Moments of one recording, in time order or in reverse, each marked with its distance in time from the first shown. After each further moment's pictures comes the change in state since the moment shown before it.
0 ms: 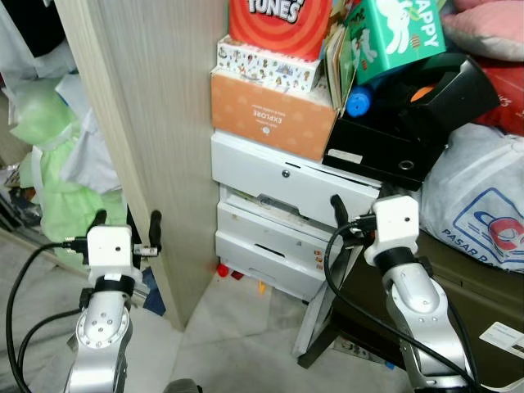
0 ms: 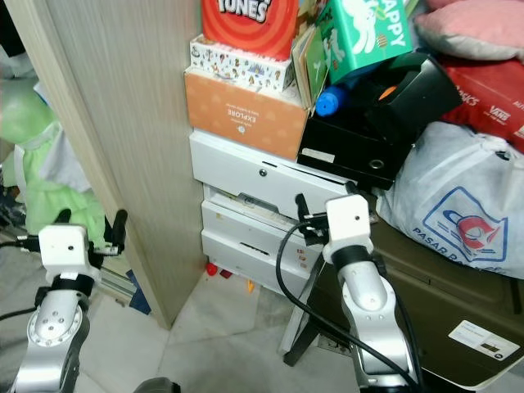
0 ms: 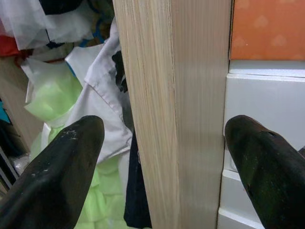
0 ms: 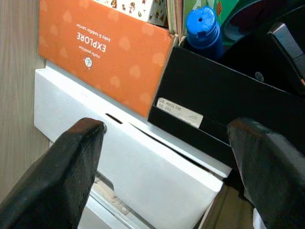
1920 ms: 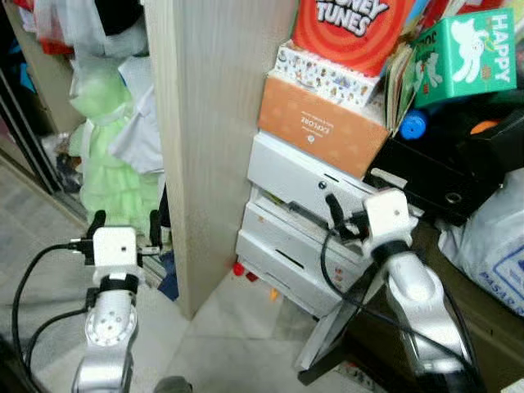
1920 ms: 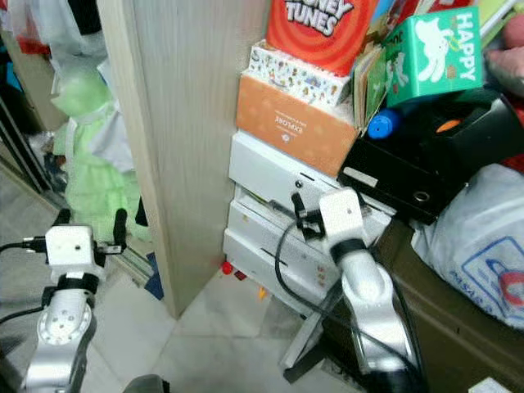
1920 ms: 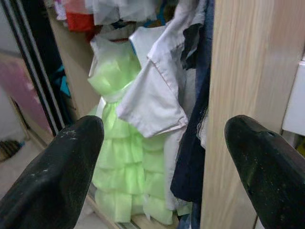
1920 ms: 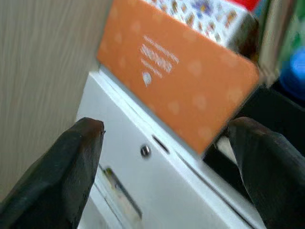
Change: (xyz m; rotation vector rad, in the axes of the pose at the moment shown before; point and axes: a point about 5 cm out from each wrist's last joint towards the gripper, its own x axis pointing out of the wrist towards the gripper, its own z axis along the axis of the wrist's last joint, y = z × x) left arm 0.001 -0.008 -0.010 0.028 0.006 0.027; right arm 0.006 -0.004 -0.010 -0.068 0.023 0.042
